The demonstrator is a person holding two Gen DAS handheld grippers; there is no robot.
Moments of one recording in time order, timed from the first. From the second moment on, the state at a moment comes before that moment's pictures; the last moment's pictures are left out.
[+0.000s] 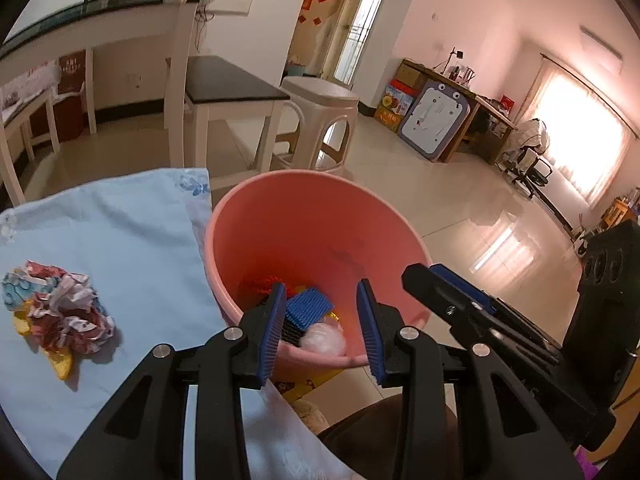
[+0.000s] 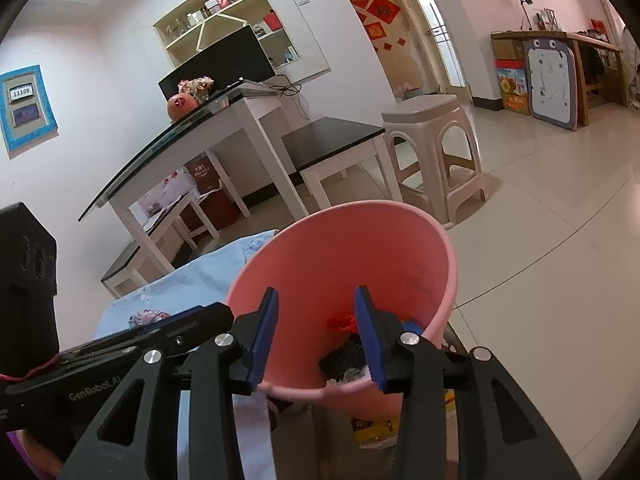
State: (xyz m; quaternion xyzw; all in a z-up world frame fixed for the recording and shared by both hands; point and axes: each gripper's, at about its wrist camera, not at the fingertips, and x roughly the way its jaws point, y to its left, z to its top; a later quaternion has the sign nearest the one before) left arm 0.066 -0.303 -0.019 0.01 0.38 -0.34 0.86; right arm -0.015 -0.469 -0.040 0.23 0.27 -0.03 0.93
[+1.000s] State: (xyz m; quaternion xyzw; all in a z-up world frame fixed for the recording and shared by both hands) left arm -0.028 -0.121 0.014 0.00 0.33 -0.18 0.93; right arm -0.062 -0.311 0.012 0.16 0.27 0.06 0.95
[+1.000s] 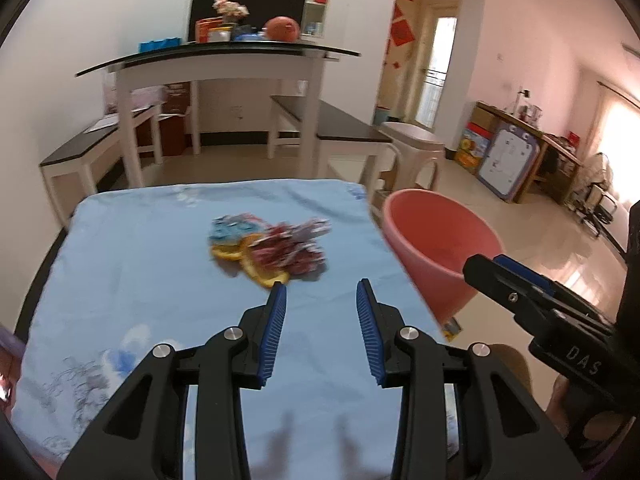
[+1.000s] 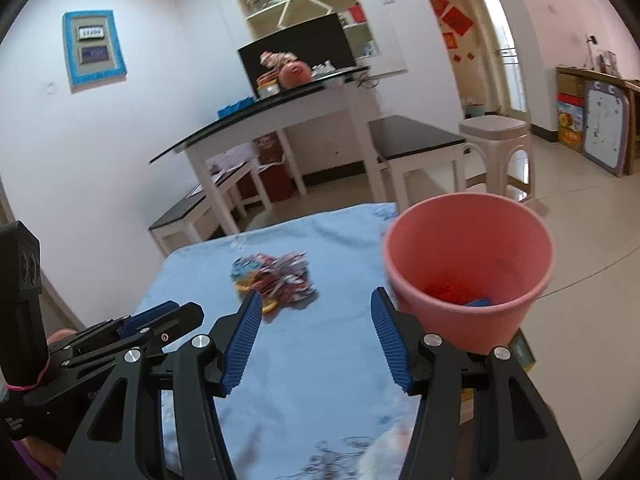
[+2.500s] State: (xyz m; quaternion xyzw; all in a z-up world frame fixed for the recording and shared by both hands) left arm 0.101 -0.016 -0.027 -0.05 0.38 -0.17 0.91; right arm 0.060 -0.264 -0.042 0.15 0.37 0.08 0.91
